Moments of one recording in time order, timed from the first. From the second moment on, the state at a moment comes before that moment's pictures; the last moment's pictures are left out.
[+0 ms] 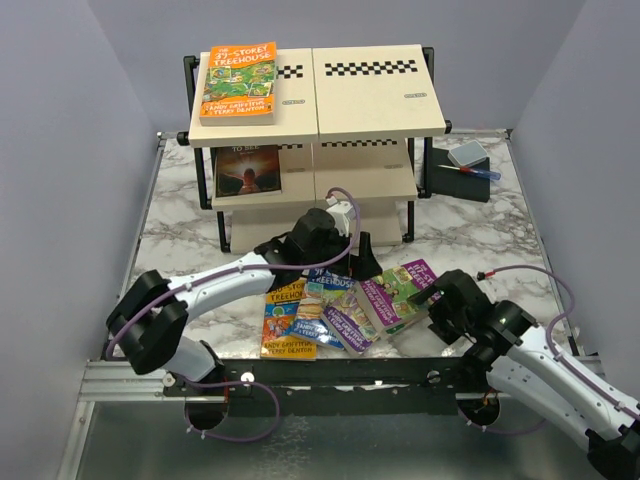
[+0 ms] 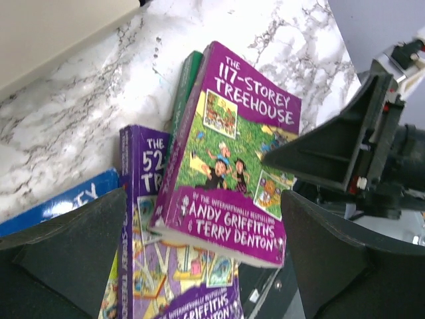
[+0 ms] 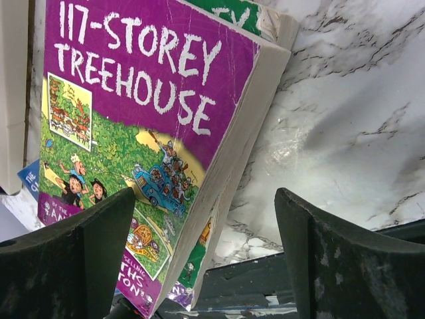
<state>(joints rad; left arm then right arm) -0.86 1.41 0.89 0.03 0.27 -0.59 0.67 0.59 0.45 -0.88 0.24 1.51</state>
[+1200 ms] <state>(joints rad) -0.99 1.53 0.91 0.10 0.22 -0.62 0.67 0.65 0.39 -0.68 0.27 1.48</state>
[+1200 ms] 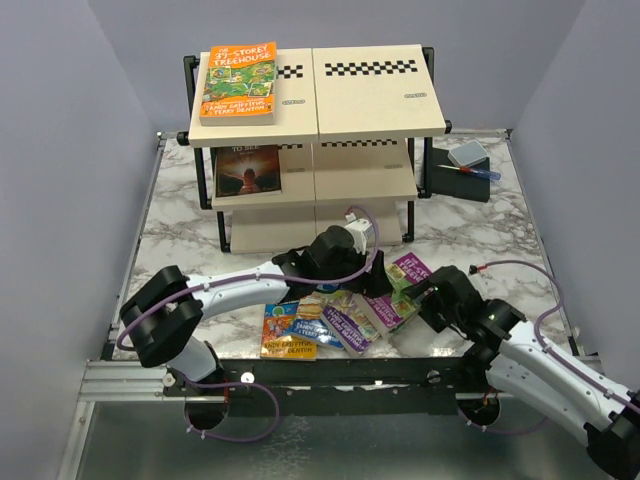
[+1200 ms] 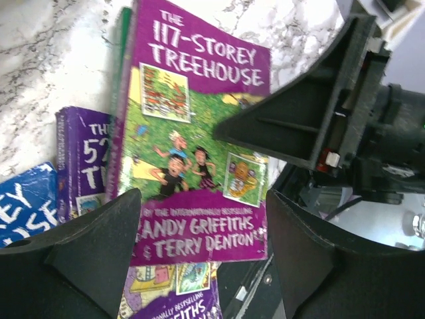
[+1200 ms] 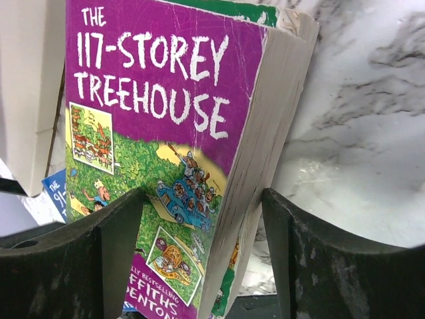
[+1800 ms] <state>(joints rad) -1.01 1.45 0.85 0.08 0.21 -0.63 0.67 0.73 0.36 -0.47 0.24 1.35</state>
